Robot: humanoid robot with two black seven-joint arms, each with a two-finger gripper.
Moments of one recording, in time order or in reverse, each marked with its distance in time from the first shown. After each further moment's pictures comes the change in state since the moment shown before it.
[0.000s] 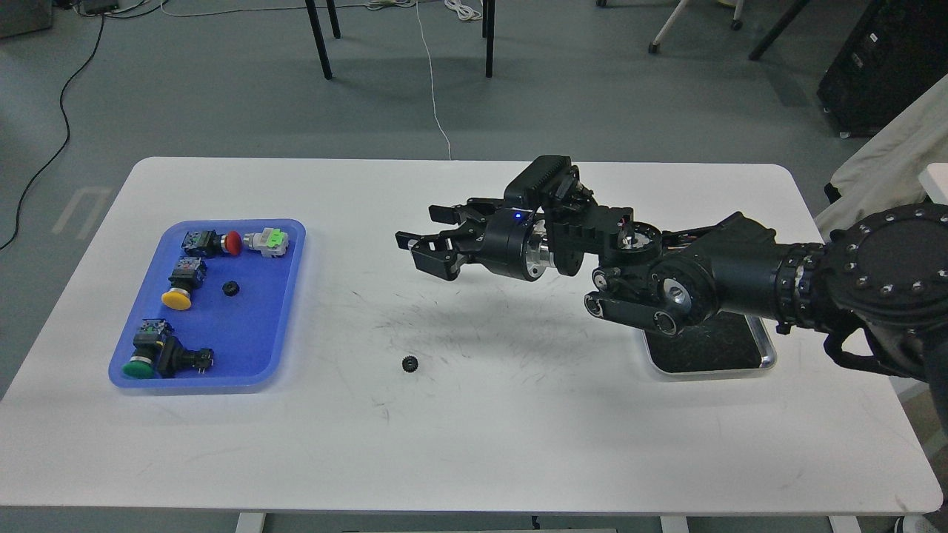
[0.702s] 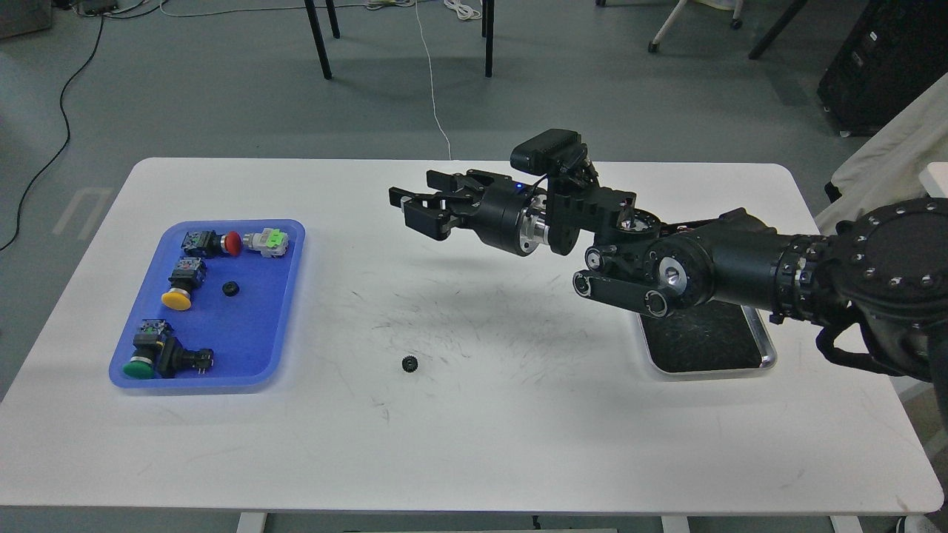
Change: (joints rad) left arm -0.032 -0.297 -0.060 0.580 -0.158 -0.104 0.000; right arm 0.002 0.000 0.081 -0.026 0.111 0.000 -0.006
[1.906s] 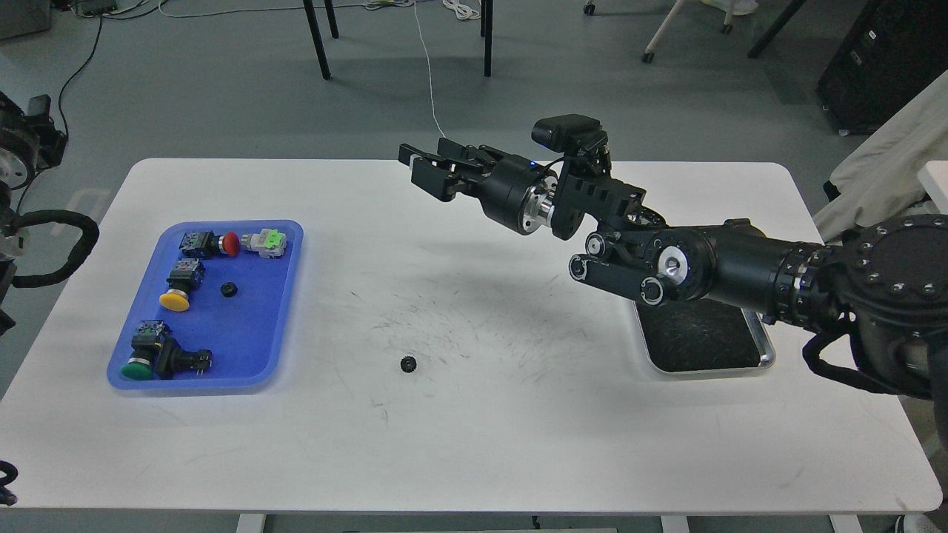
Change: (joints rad) left arm 0.063 -0.093 0.054 -0.210 -0.149 0.259 0.103; right arm -0.061 0.000 0.153 -0.049 0.053 -0.007 0.002
